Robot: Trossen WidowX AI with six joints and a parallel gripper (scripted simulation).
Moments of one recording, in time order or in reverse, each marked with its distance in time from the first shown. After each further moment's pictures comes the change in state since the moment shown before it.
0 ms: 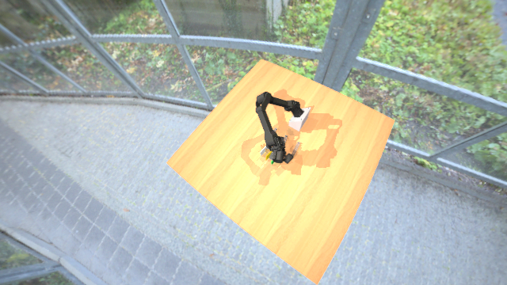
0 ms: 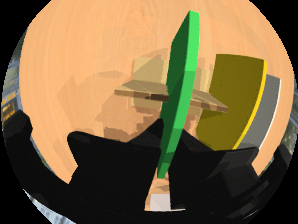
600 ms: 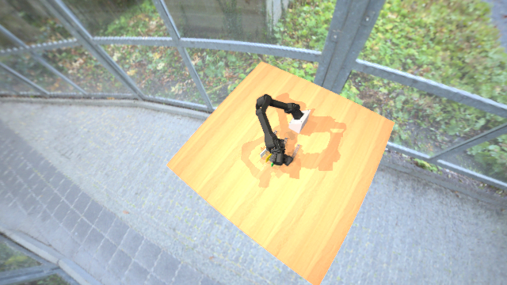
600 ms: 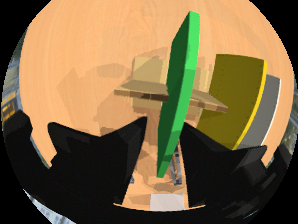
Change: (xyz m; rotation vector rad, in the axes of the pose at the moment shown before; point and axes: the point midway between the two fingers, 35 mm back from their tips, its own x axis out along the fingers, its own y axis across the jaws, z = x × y) arm 0.000 0.000 0.000 0.000 0.000 0.000
